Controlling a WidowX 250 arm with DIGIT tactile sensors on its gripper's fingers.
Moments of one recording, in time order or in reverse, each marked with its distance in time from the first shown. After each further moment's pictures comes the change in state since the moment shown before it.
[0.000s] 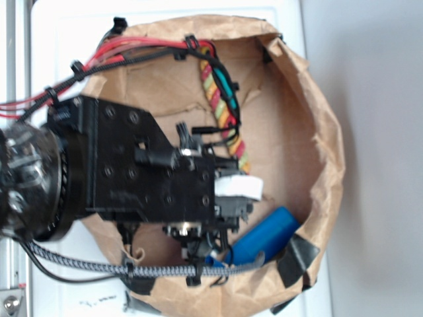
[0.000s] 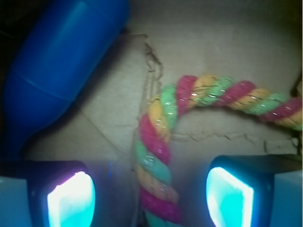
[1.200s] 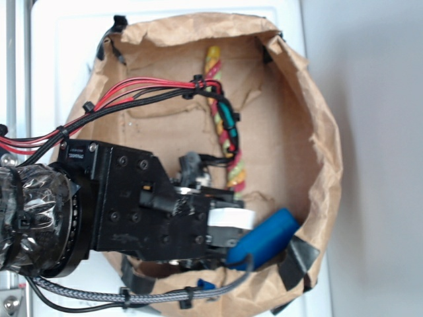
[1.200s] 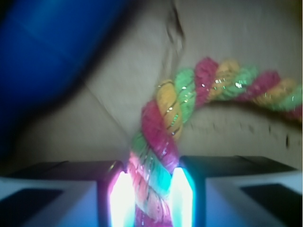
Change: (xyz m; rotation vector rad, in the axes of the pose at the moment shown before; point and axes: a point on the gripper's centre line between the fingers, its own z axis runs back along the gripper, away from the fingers) arm -0.001 0.000 -0.006 0.015 0.005 0.008
